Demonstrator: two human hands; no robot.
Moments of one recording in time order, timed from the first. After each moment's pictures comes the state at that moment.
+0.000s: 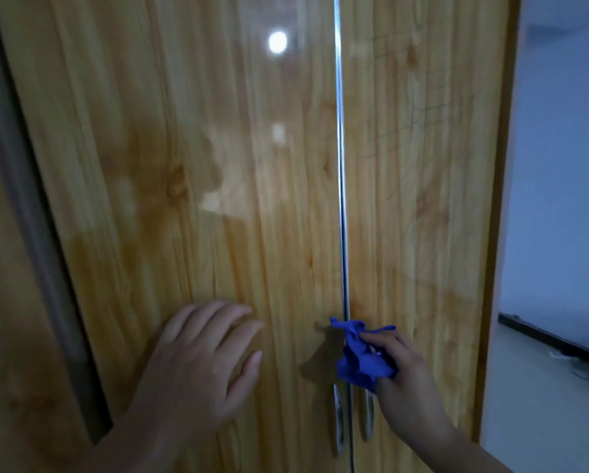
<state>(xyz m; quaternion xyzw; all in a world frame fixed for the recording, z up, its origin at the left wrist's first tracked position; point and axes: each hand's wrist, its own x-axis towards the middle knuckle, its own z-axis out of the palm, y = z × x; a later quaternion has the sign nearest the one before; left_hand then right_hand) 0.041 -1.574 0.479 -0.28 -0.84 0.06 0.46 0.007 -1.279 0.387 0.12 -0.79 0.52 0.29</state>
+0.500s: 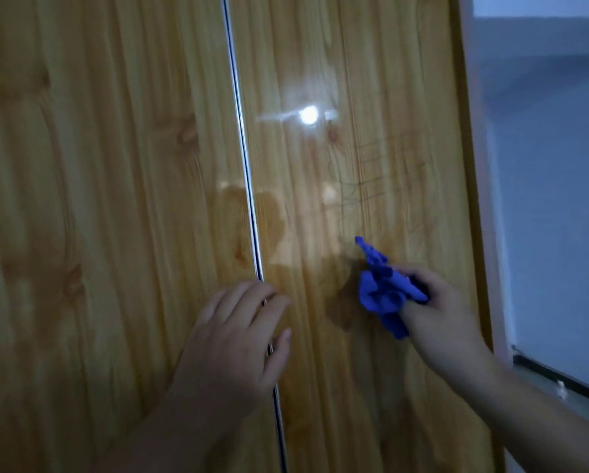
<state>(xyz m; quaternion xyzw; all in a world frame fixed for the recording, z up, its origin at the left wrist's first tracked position) -0.022 -1.391 0.573 -0.21 -0.82 0.08 0.53 -0.065 -1.126 0.574 0.21 -0.68 0.65 0.29</state>
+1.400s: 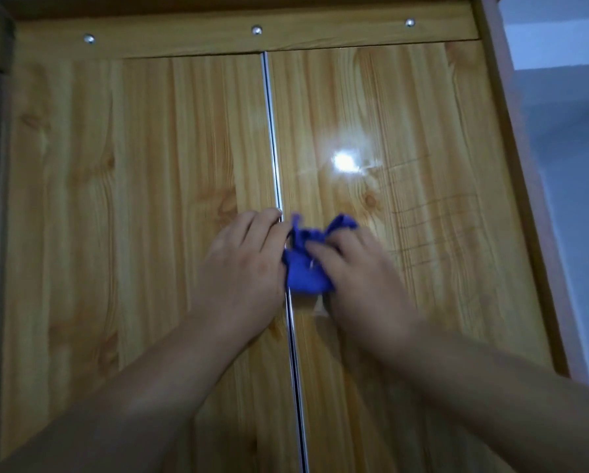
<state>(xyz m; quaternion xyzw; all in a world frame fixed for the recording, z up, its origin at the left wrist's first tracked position) -0.059 -1.397 0.725 -0.11 -0.72 0.19 0.66 -0.116 -1.220 0.697 0.35 -0.67 0.15 0.64</state>
